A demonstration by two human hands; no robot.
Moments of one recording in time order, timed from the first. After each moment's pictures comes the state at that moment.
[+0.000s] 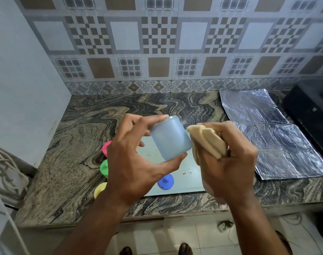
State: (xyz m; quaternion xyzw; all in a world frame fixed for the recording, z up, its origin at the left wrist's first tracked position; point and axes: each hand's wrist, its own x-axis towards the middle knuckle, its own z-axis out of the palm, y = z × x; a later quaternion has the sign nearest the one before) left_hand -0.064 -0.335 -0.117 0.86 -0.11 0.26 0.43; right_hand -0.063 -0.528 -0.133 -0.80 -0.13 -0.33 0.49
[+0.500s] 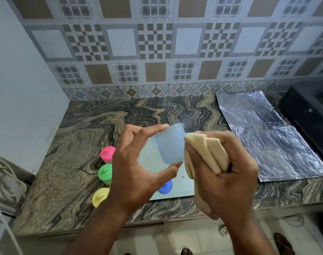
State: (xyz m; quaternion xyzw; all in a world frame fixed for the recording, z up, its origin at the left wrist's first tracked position) left_hand -0.067 -0.340 -0.128 0.85 -0.12 0.23 0.46; right_hand -0.085 -0.516 -0.122 -0.74 -0.11 -0.33 0.57
